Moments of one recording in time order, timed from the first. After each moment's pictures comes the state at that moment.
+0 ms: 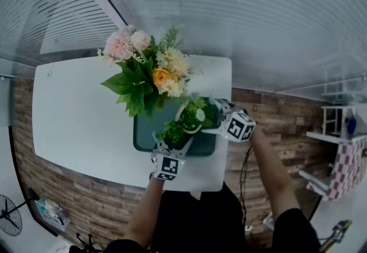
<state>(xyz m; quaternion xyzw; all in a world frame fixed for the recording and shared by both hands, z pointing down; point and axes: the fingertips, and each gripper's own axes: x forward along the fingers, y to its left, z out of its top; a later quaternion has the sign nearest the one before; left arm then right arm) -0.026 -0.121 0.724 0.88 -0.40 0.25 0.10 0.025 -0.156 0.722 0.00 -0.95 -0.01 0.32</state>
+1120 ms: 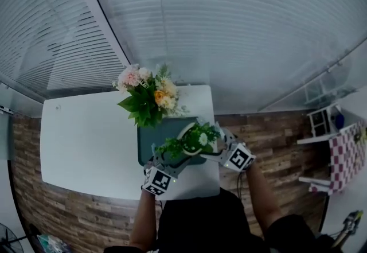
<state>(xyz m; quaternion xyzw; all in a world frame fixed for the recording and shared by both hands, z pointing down) -0.012 -0.094 0.588 0.94 -0.25 0.23 0.01 0.046 -0.106 0.577 0.18 -0.95 -0.03 0.24</state>
